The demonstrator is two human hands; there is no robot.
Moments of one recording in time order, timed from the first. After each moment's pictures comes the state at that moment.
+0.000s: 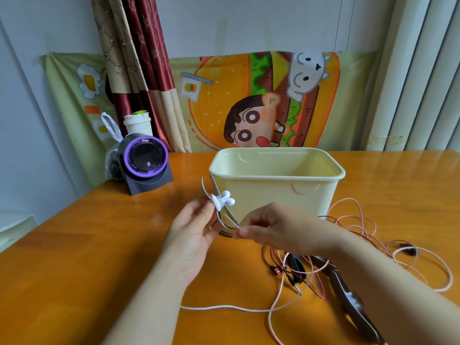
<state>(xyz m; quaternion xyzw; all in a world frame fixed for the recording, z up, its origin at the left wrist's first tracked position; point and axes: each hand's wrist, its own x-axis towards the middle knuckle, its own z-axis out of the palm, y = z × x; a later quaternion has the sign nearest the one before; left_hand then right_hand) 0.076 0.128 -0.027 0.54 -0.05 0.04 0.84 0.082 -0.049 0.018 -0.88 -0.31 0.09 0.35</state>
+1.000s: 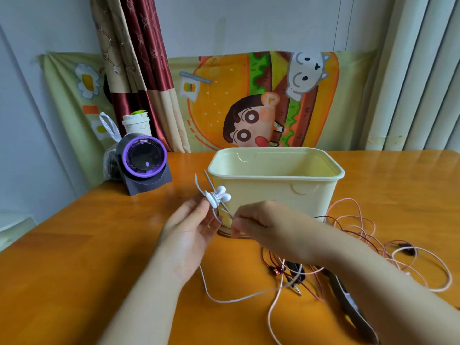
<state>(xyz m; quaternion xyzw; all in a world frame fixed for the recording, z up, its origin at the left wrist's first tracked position) 0.070 0.130 -0.016 0.52 -0.05 0.03 0.85 0.063 -0.036 0.031 -0.90 -0.33 -0.01 0.29</state>
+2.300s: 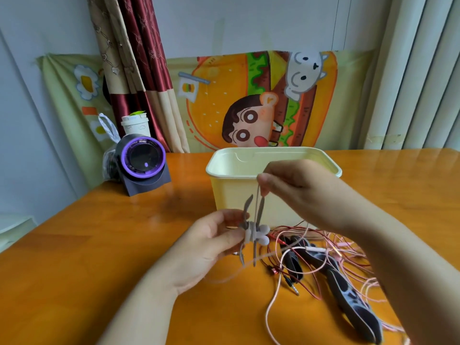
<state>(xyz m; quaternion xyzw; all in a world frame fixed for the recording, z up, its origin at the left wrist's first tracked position) 0.057 0.122 -0.014 0.66 -0.15 -0.12 0.72 0.064 -0.068 0.064 -0.88 -0.30 -0.15 0.33</state>
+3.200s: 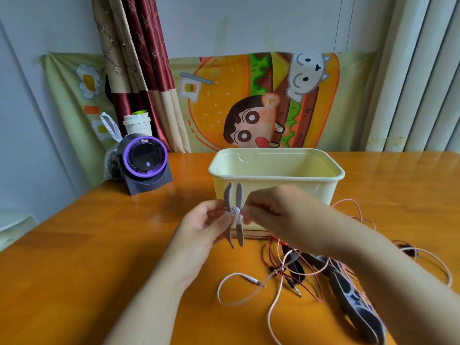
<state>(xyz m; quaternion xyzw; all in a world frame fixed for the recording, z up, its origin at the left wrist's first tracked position) 0.064 0.125 -0.018 0.68 -0.08 0.01 0.73 0.060 -0.047 0.047 -0.90 -0.34 -0.09 0.24</state>
